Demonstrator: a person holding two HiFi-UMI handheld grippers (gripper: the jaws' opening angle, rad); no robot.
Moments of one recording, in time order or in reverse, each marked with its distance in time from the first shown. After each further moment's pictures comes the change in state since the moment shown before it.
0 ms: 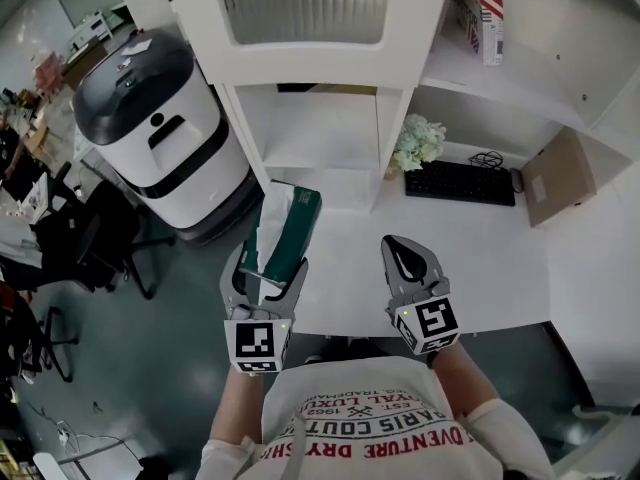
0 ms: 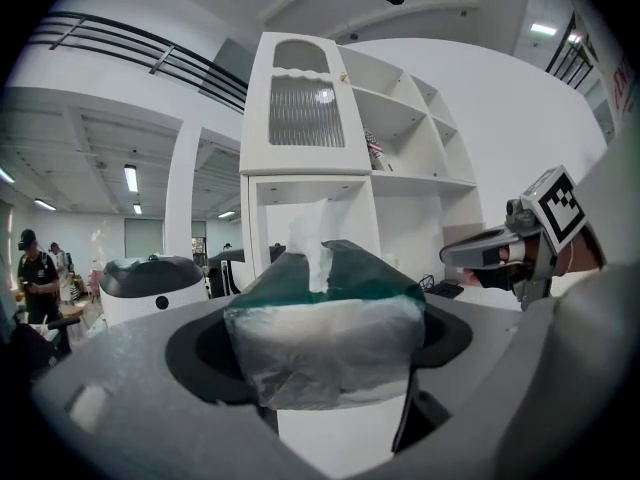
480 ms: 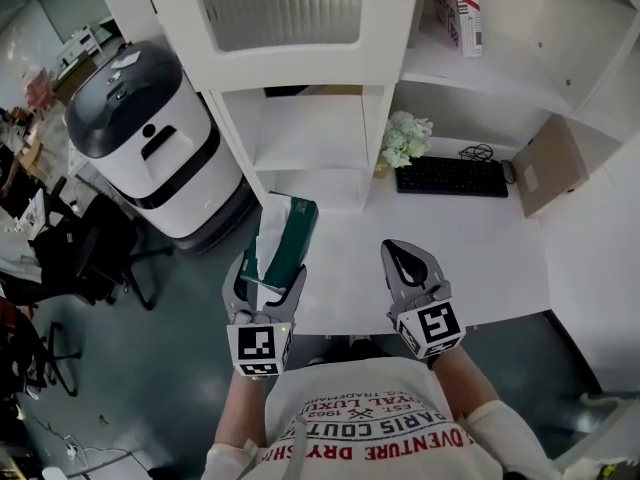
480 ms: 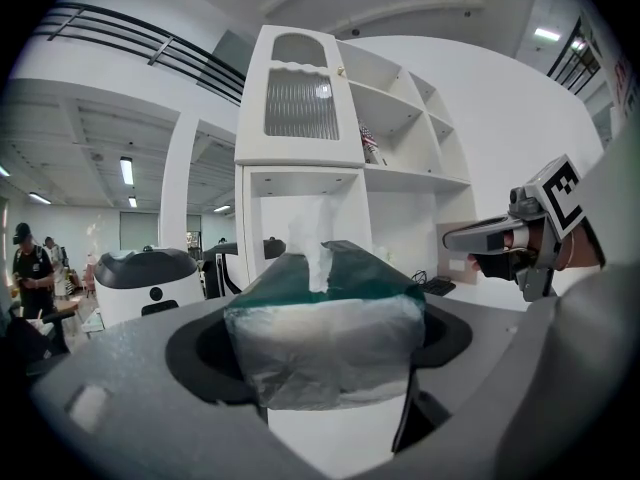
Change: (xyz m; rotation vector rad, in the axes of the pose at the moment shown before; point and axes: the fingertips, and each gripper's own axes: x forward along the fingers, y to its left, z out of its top) left arm -0.003 -0.015 -0.017 -0.028 0.036 -0.037; right arm -0.024 0.000 0.003 -0.009 -0.029 -0.018
